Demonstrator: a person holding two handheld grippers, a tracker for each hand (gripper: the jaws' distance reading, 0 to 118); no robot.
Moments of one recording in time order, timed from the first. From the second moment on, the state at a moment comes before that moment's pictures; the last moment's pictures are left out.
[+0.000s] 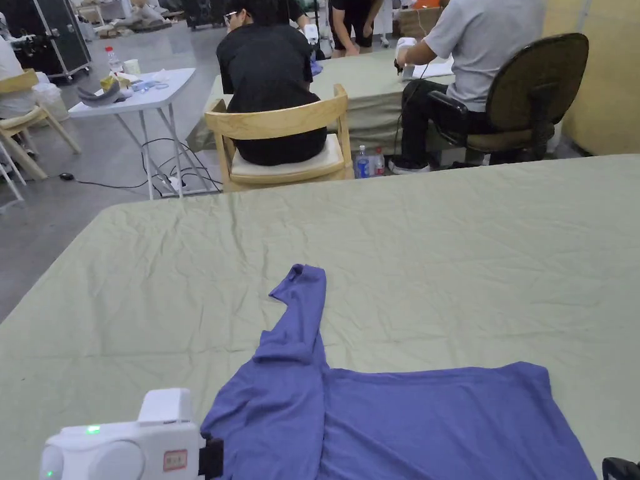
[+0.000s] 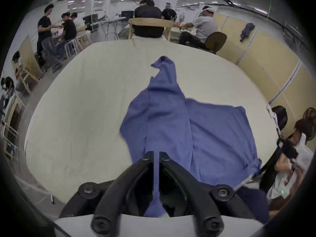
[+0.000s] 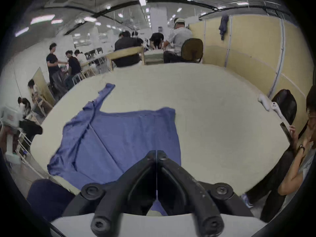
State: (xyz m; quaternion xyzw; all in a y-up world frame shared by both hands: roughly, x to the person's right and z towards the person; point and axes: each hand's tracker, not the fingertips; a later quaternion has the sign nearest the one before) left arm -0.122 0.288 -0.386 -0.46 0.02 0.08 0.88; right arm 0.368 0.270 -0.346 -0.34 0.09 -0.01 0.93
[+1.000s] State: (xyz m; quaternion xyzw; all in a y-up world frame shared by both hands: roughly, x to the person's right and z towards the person) left arm -0.084 0.234 -0.755 -0.48 0.09 -0.02 0.87; right arm 0.350 0.246 -0.350 -0.31 0.20 -0.06 0.93
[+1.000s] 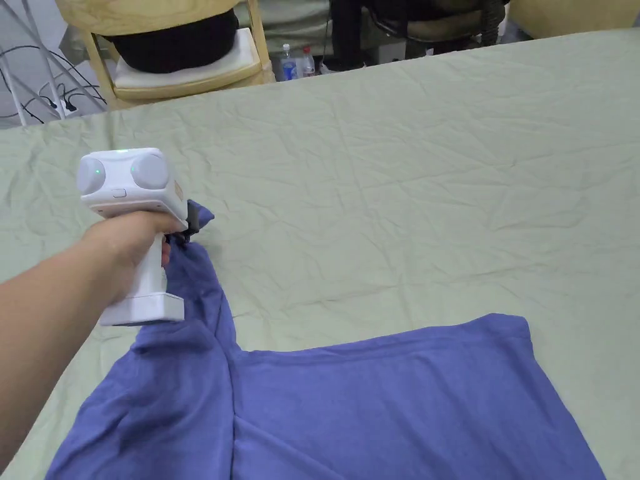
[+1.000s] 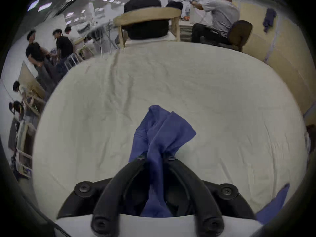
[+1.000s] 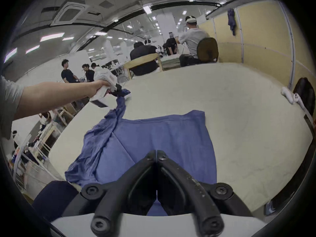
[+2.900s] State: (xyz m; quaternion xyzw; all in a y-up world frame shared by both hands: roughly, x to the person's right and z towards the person) left arm -0.170 0.166 -0.555 -0.46 0.07 0.05 0.89; right arm 0.289 0.251 -0.331 -0.33 0.24 0.00 0.91
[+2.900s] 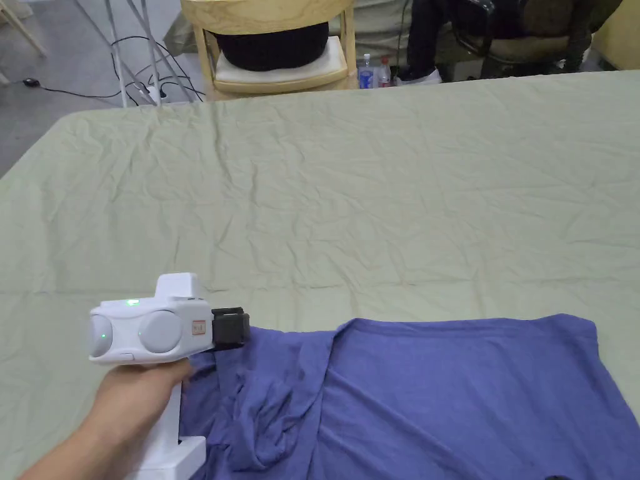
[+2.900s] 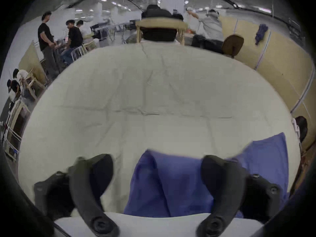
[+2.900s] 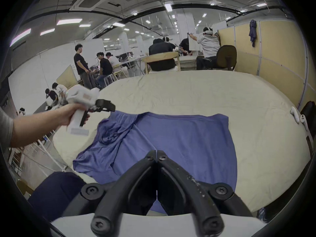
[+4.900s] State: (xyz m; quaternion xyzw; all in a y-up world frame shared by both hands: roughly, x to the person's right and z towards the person) left arm -0.153 0.204 -0.274 -0.51 -0.04 0.09 0.86; right arm 0.412 0.203 -0.349 -0.52 0.14 0.05 0.84
